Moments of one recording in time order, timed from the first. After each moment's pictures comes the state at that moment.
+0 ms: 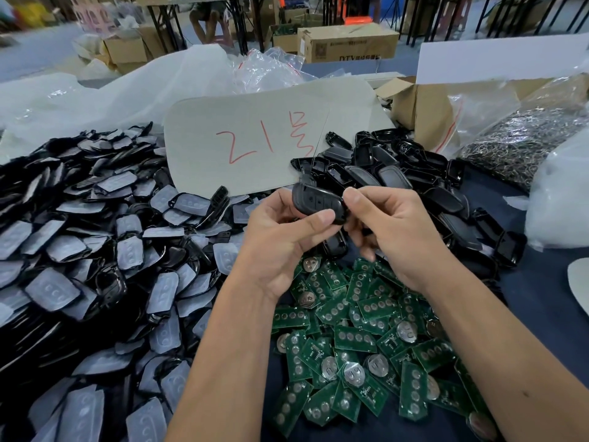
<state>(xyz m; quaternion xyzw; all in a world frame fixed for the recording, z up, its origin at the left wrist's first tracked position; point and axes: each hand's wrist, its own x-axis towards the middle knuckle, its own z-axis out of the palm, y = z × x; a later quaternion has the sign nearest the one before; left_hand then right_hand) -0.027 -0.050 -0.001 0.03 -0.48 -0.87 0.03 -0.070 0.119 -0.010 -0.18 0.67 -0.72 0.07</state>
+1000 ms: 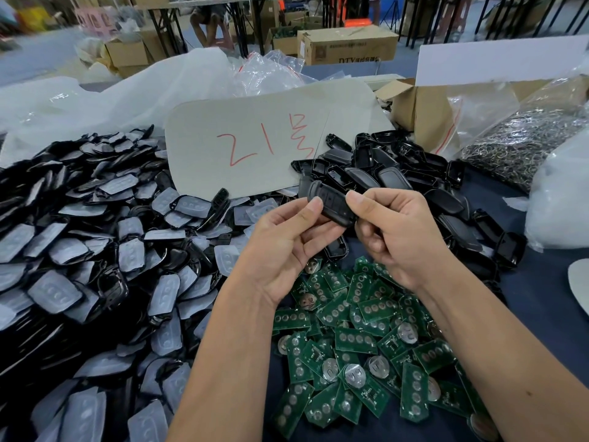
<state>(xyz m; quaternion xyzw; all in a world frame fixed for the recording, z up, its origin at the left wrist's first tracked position) -0.026 -0.052 0.000 0.06 -0.42 -0.91 -0.05 -0.065 0.119 -0.001 -0.12 0.60 -0.78 0.11</state>
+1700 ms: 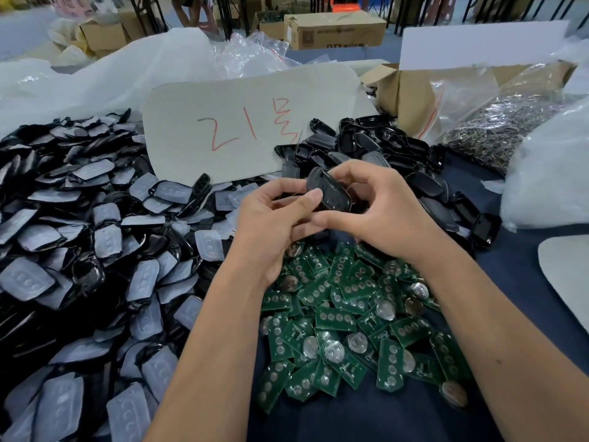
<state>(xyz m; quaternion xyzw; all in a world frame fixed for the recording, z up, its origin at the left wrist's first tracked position) -0.026 -0.038 -0.001 0.08 -0.57 -0.81 0.04 -0.076 0.136 -0.001 -0.28 0.80 -0.53 -0.01</state>
